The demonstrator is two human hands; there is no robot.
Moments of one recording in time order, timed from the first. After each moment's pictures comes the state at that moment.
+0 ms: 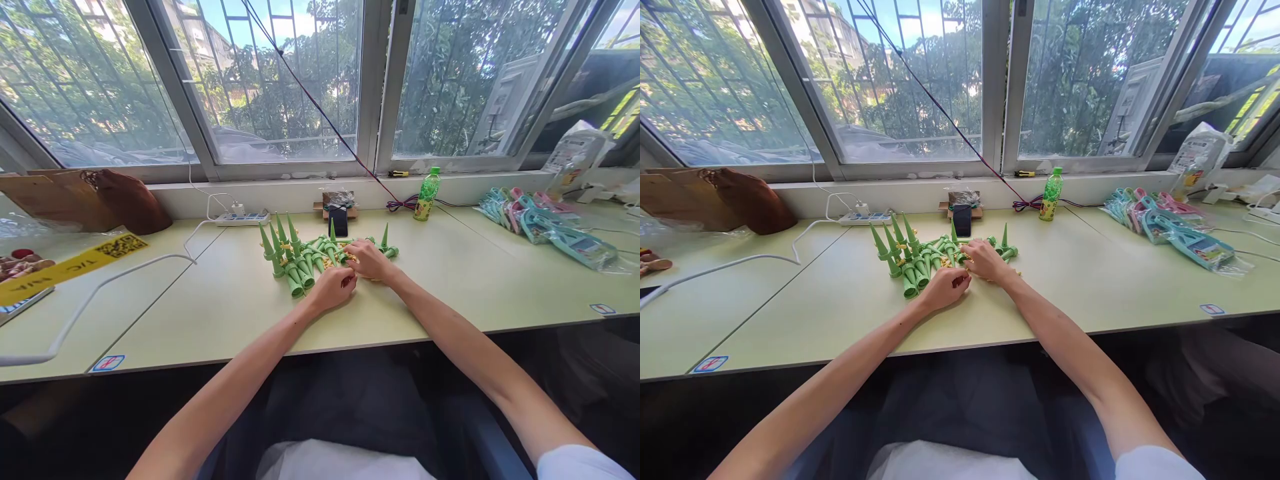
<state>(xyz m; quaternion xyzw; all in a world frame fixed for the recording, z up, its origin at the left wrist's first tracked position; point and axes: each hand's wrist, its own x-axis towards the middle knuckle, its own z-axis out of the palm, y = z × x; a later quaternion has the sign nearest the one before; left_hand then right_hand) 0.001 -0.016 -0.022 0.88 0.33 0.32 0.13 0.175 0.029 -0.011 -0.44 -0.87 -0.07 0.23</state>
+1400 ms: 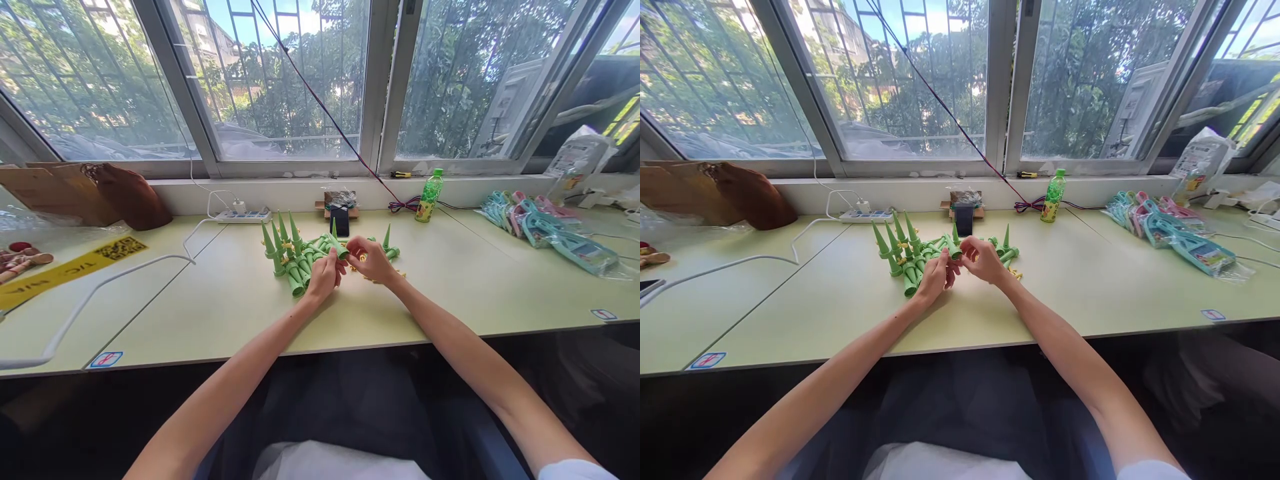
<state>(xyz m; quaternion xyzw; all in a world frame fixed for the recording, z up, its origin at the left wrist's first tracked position) 0.002 -0.011 -0.013 0.65 0.42 0.49 0.41 0.168 0.007 -0.004 -0.35 -0.78 0.15 0.50</state>
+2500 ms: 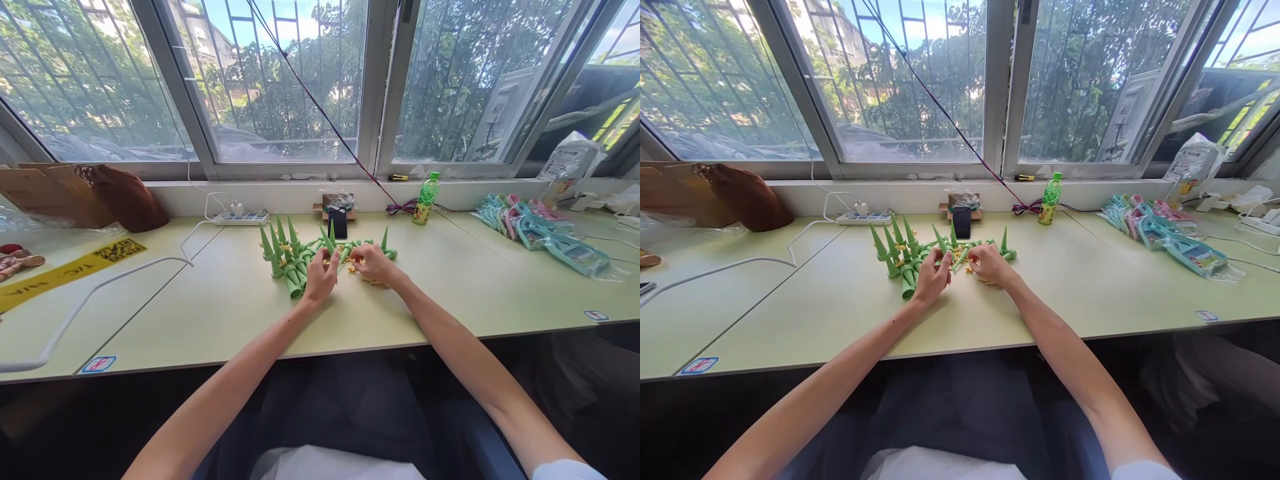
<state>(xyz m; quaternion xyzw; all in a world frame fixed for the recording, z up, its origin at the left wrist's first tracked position) 0.002 -0.013 -0.012 0.66 0.42 0.54 0.32 0.190 0.026 -0.011 -0.46 -0.84 0.04 0.29</state>
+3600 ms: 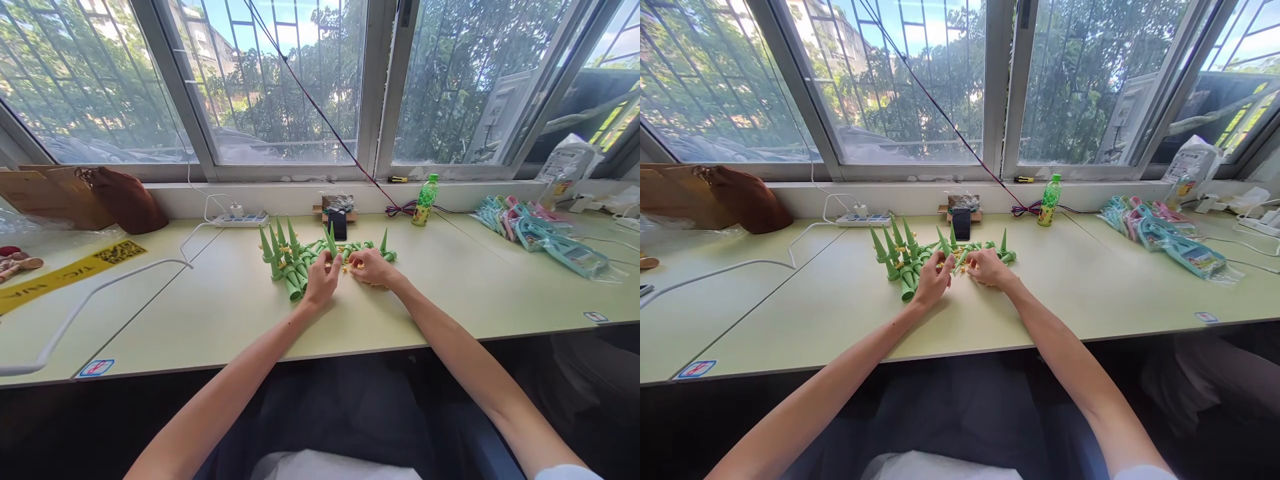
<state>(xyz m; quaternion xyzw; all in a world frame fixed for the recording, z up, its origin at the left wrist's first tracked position) 0.002 -0.011 -0.013 0.68 0.41 0.52 0.30 0.186 0.018 -0.007 -0.47 -0.84 0.06 0.26</state>
